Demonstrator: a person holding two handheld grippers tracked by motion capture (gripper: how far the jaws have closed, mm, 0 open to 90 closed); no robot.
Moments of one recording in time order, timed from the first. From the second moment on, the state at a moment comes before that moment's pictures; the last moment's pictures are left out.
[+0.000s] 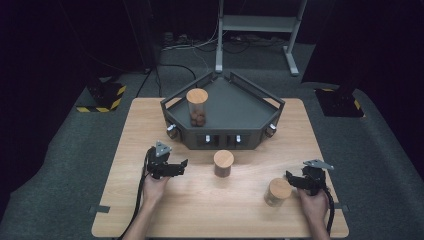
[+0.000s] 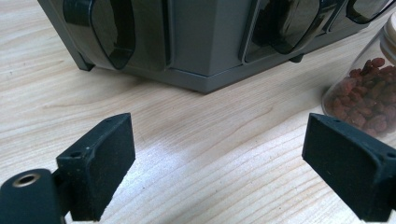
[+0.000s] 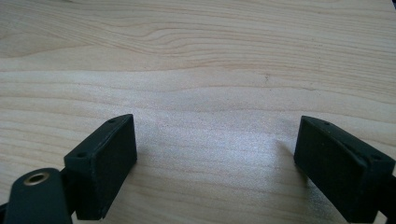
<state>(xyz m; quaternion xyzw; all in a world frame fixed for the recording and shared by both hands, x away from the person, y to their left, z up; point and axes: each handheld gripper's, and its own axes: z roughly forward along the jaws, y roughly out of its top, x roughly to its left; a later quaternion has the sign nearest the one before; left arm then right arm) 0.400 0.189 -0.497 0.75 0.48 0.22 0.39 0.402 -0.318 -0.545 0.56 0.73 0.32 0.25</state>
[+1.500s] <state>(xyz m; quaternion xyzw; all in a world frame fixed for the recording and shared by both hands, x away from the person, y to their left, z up) 0.396 0.181 -0.546 0.76 0.50 0.21 0.35 0.403 -0.318 -0.545 0.56 0.73 0.32 0.25</state>
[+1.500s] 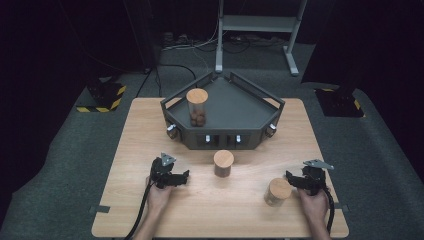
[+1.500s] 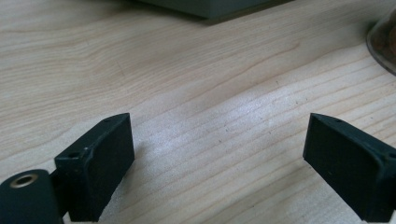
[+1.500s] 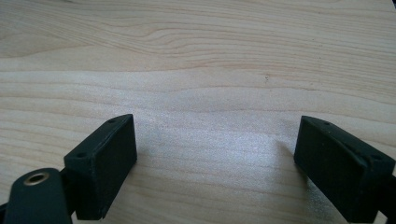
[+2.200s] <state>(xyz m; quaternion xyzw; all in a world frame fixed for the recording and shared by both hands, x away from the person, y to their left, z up) 0.397 0.175 -0.547 0.78 0.49 0.22 0.33 0.402 -0.317 -0.544 0.57 0.72 0.31 0.26</state>
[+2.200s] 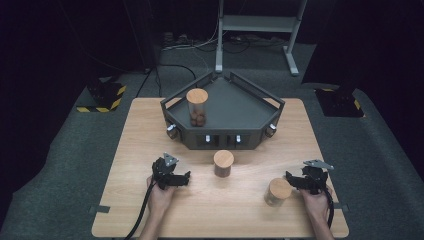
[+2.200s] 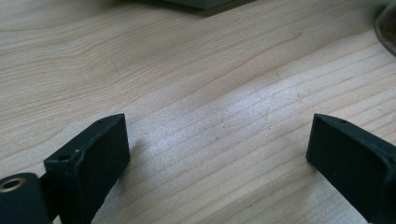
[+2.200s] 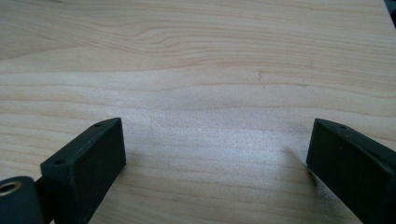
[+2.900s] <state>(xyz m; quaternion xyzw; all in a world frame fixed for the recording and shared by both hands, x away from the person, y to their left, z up) 0.397 0.175 -0.547 0.78 0.49 0.21 0.33 0.397 -0.319 -0.507 0.55 0.70 0.39 0.23</state>
